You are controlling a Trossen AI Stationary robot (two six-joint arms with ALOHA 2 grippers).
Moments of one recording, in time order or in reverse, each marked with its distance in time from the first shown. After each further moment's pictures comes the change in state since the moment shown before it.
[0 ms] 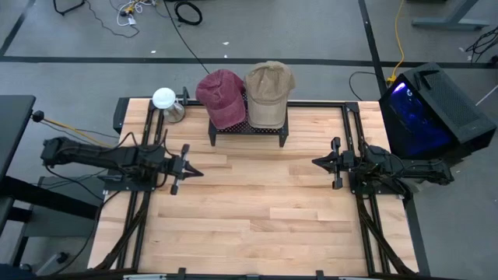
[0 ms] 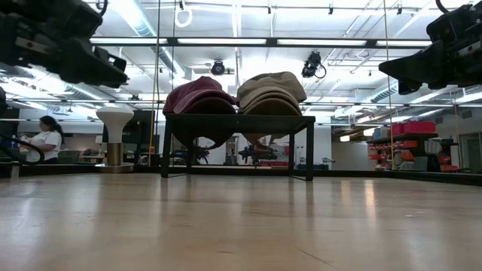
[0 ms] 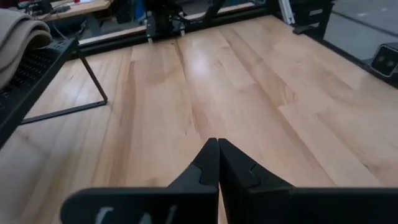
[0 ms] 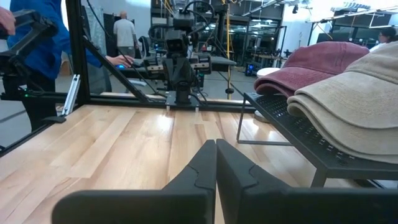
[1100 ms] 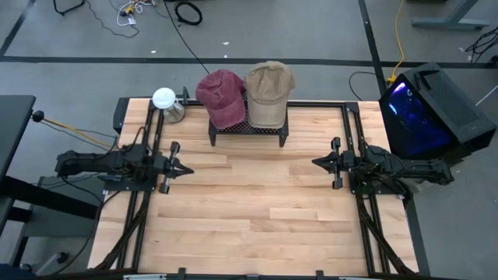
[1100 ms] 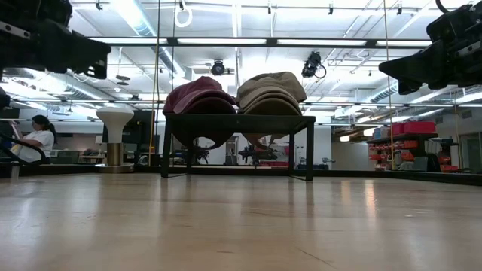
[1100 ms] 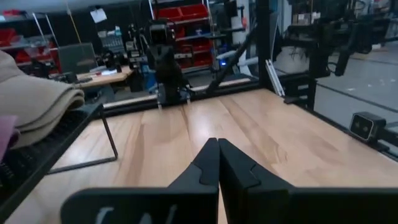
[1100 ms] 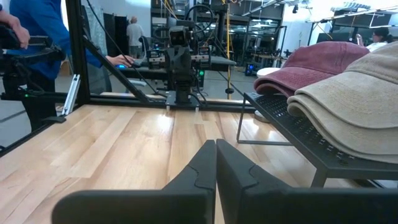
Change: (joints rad) left arm 0.028 -0.476 -0.157 -0.004 0.061 -0.046; right arm 0.000 0.000 0.000 0.000 0.000 0.000
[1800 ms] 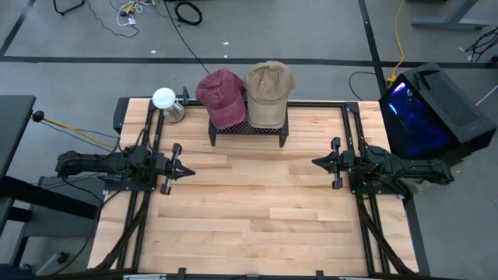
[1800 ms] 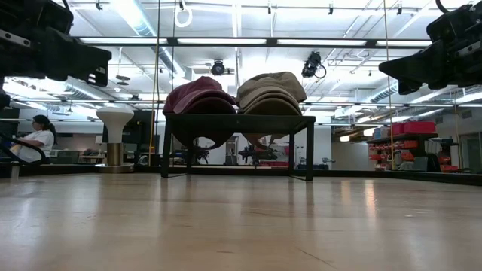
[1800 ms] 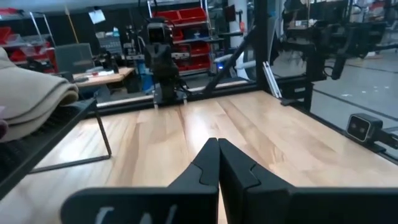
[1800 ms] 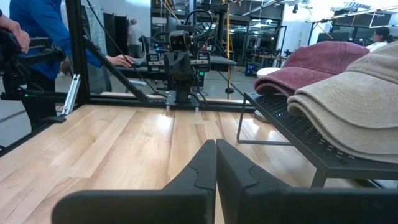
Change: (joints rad) left arm 0.000 -0.007 -0.060 0.063 0.009 -0.027; right arm 0.000 0.000 0.000 0.000 0.000 0.000
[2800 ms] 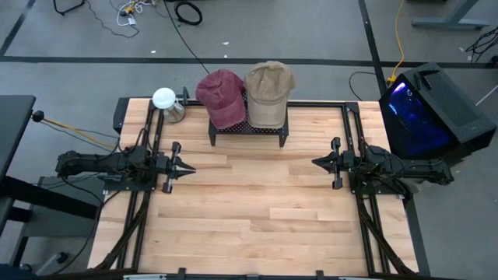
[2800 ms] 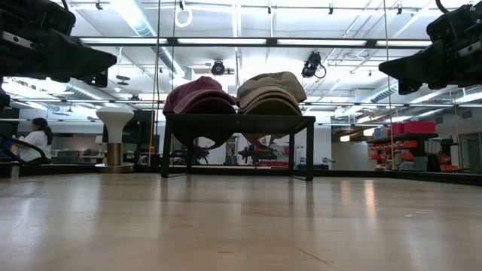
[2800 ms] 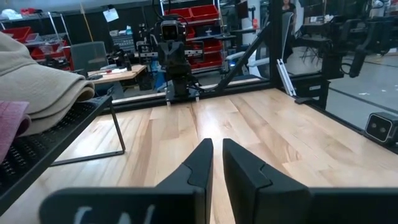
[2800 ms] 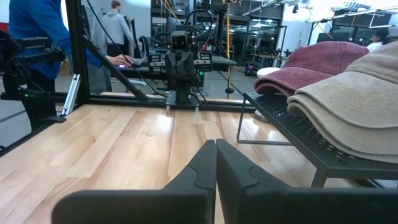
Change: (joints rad) left arm 0.000 -0.004 -0.002 -0.001 -0.053 0.003; right arm 0.000 0.000 0.000 0.000 0.000 0.000
